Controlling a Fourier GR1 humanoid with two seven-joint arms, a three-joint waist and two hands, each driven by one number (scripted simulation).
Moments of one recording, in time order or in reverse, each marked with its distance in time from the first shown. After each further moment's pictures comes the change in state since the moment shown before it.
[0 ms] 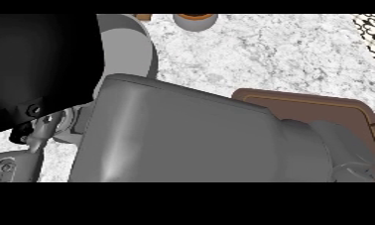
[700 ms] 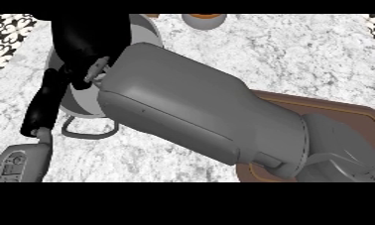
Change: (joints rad) left arm -0.042 -0.025 -0.028 0.004 -0.022 0.001 0.010; right arm -0.040 0.001 0.163 0.359 -0.399 -0.234 -0.098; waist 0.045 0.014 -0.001
